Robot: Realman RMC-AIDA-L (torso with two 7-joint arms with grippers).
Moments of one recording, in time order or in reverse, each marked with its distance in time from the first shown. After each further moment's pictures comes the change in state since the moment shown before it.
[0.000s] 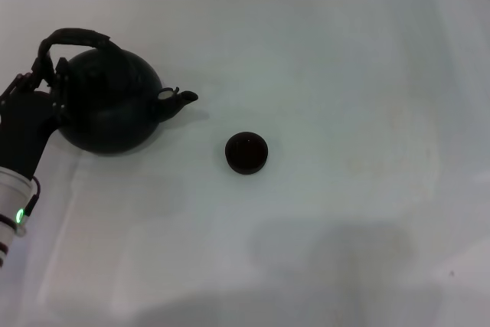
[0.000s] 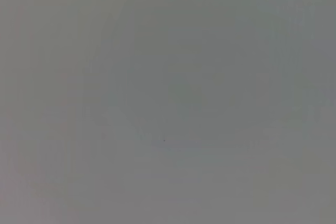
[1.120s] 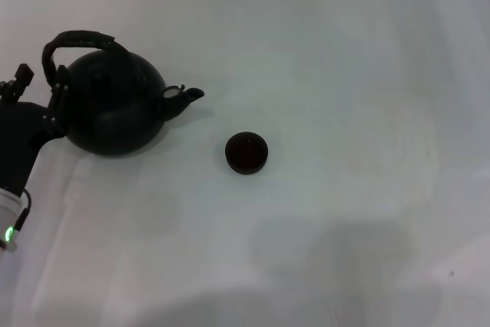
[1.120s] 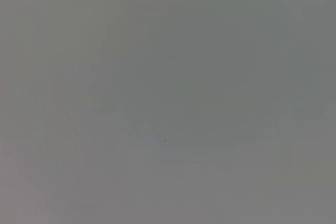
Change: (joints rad) left arm 0.055 0.004 0.001 0.009 0.049 0.073 -0.004; right arm 0.005 0.000 -0.004 -0.012 0.000 0.017 0.000
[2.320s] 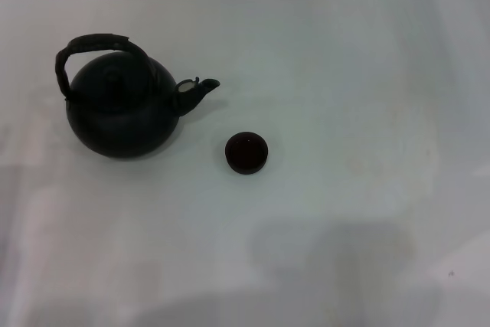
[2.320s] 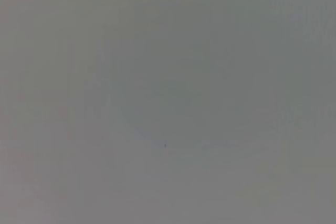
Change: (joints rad) left arm 0.195 0.000 -0.135 0.007 0.079 0.298 0.033; right arm 0.000 -0.002 -0.006 -0.015 0.000 0.006 0.000
